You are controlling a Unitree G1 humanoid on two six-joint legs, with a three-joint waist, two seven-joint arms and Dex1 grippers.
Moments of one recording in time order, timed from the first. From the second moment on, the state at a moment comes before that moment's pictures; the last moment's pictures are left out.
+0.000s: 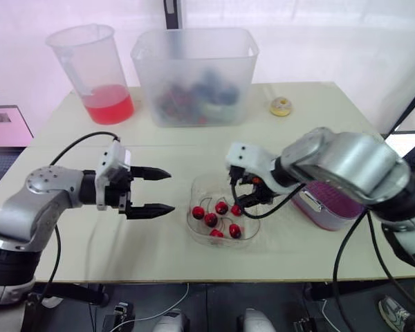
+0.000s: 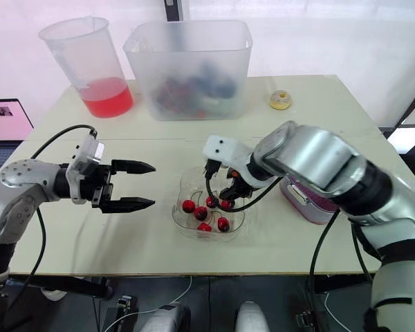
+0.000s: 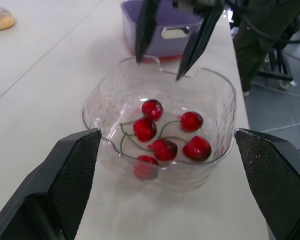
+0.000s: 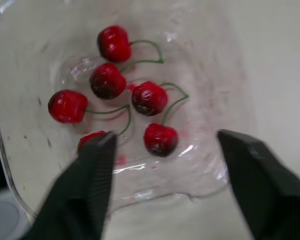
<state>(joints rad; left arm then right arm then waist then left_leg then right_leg) -0.44 0.84 0.09 -0.25 -0.65 0.57 -1.25 -1.23 -0.84 0.70 -0.38 0.57 1.49 0.76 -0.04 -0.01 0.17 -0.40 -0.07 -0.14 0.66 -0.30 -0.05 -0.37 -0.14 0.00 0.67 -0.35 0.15</state>
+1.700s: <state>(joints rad) -0.40 0.82 0.09 -0.27 -0.67 0.56 -1.22 -1.29 -0.73 0.96 -0.24 0.29 1.37 0.92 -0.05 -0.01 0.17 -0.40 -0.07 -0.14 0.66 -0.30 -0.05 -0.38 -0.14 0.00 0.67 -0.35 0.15</state>
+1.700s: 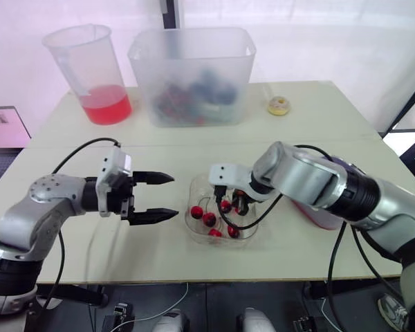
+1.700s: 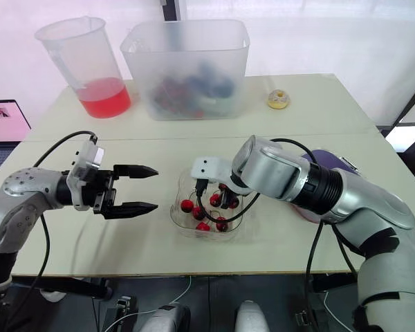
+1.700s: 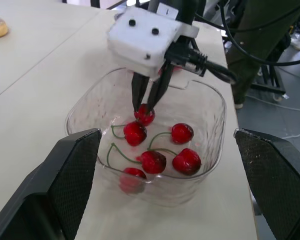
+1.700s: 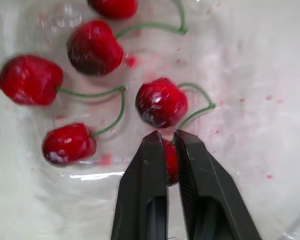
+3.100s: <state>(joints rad) -0.43 0.74 0.07 -0.24 -0.69 0.56 -1.18 -1.37 -0.80 1.00 -0.25 0.20 1.21 1.08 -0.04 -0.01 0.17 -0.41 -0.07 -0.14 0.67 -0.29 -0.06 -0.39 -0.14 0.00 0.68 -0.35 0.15</state>
